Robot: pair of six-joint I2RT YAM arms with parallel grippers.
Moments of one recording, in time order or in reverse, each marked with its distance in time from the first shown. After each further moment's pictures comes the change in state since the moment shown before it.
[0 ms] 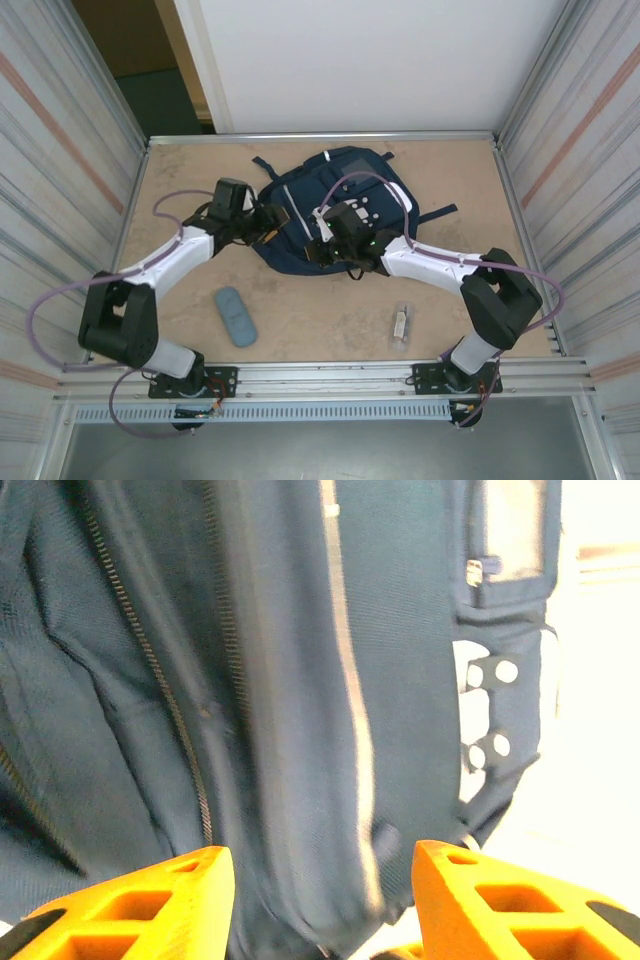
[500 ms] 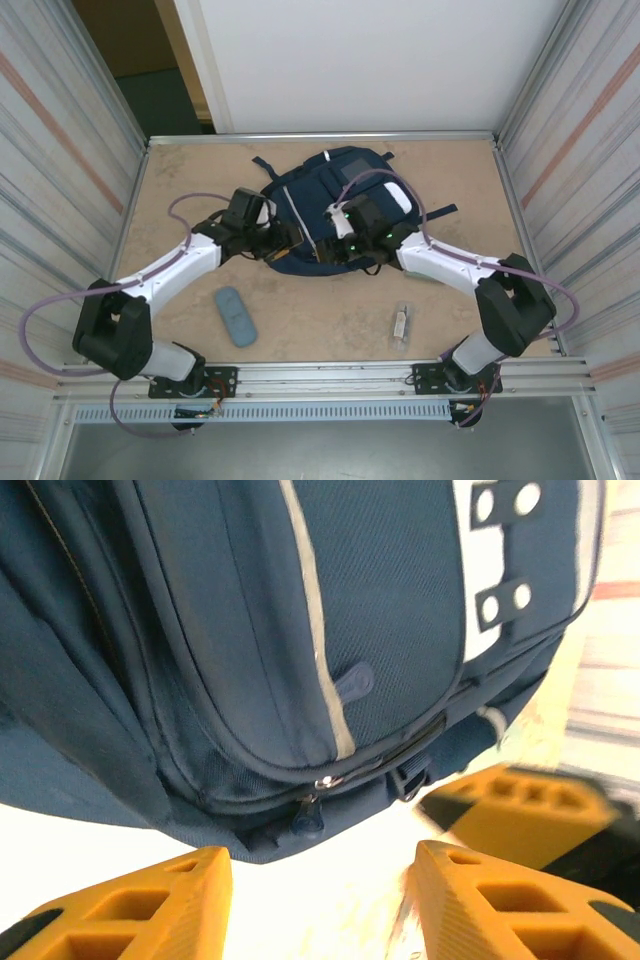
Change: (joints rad) left arm -0.151 -0.011 0.003 -0.143 -0.010 0.050; right arm -0.123 -0.082 -0.022 -0.124 -0.150 -0.016
